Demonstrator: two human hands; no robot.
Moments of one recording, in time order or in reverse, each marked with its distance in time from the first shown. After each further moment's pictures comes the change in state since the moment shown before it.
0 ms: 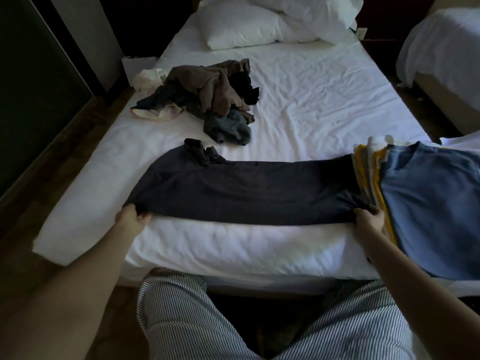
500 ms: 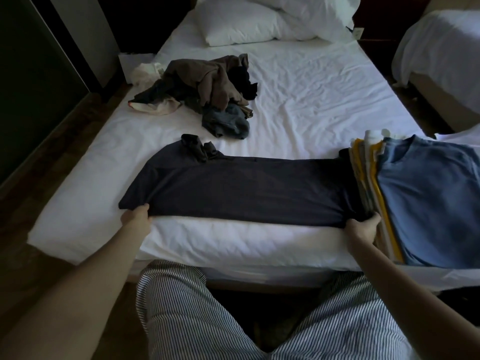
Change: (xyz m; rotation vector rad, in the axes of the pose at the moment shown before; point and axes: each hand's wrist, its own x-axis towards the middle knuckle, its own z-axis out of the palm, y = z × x) left_hand -0.010 -0.031 -0.005 0.265 0.084 0.143; right_hand -0.027 0.028 -0.016 -0.280 0.054 -0.163
